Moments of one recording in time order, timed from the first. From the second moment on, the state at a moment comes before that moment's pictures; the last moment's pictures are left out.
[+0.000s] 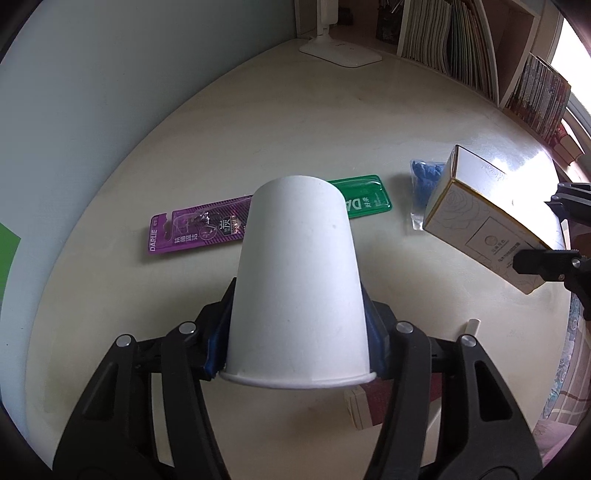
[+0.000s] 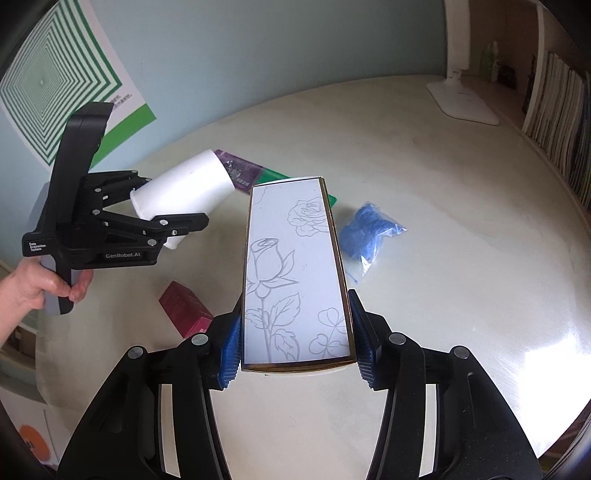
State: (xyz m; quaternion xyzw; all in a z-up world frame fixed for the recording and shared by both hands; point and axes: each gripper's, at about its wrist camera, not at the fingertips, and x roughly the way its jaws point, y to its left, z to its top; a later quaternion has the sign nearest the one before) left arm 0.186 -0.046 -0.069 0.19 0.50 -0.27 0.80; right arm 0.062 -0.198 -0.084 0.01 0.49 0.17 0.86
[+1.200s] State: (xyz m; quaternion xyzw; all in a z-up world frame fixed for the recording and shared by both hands) left arm 0.071 -0.205 -0.040 0.28 0.45 -0.38 0.76; right arm -0.093 -0.359 -0.067 0.12 0.44 0.04 0.89
